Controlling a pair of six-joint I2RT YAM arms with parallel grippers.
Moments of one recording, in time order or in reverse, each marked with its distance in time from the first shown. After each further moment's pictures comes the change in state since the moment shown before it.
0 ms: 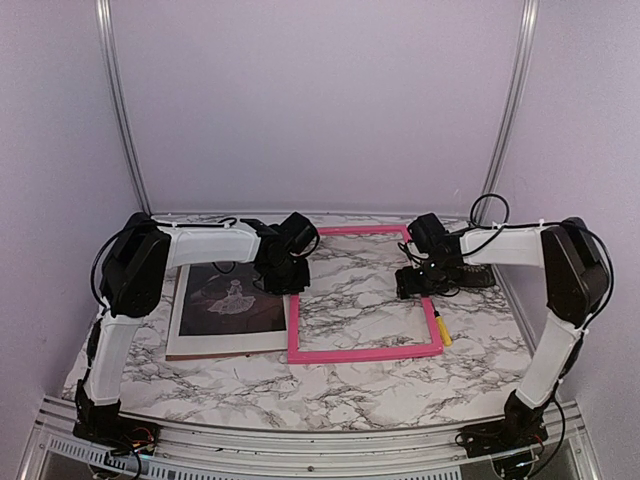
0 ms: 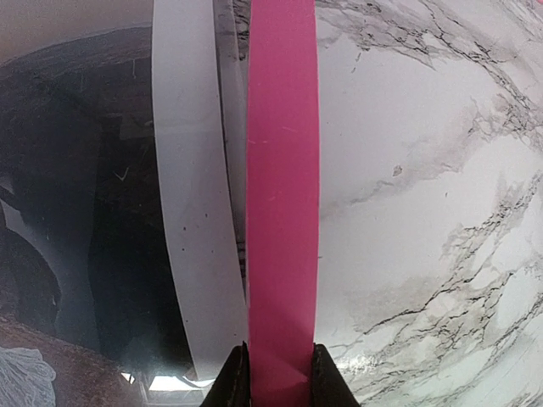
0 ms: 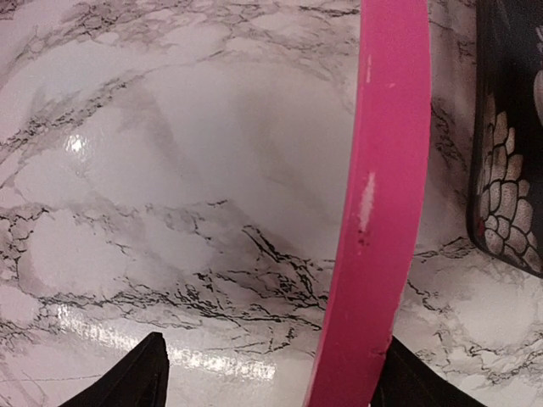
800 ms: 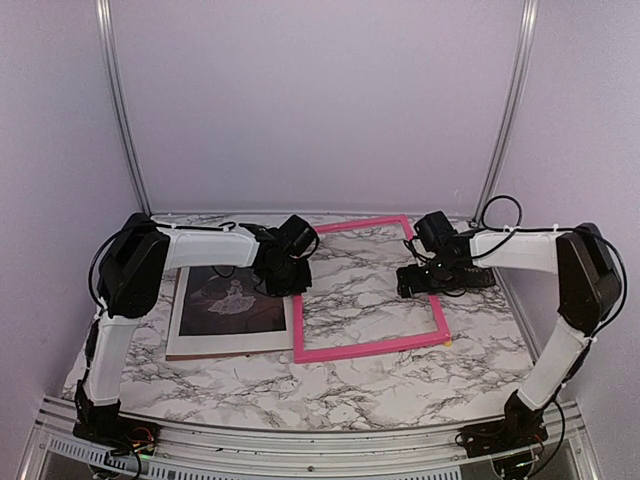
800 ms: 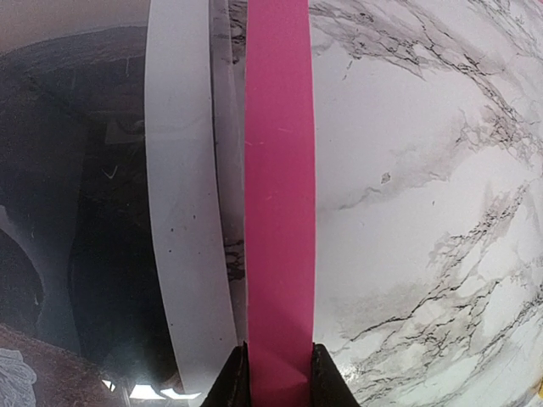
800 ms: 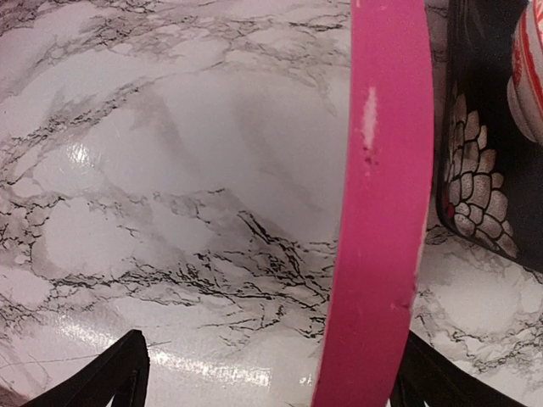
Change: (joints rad) left arm -0.006 -0.019 -0.061 0.095 -0.007 -0.044; right arm -0.011 -0.085 -0.050 0.016 0.019 -0.008
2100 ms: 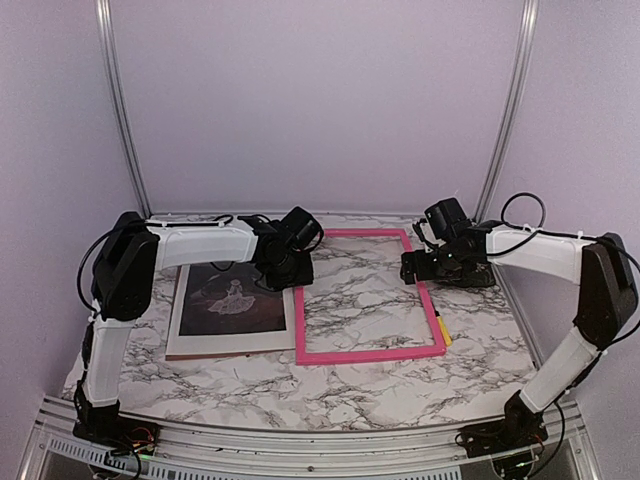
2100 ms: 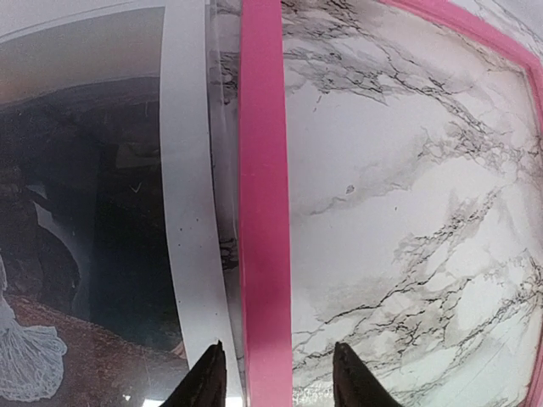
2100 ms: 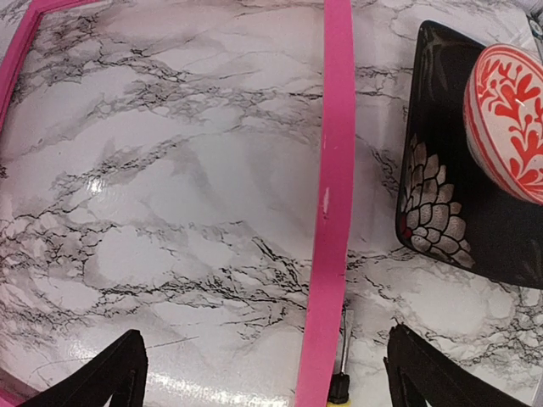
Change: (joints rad) left arm -0.030 -0.049 0.027 -0.058 -0.087 0.001; right arm -0.005 -0.121 0.001 0.001 -0.001 0.003
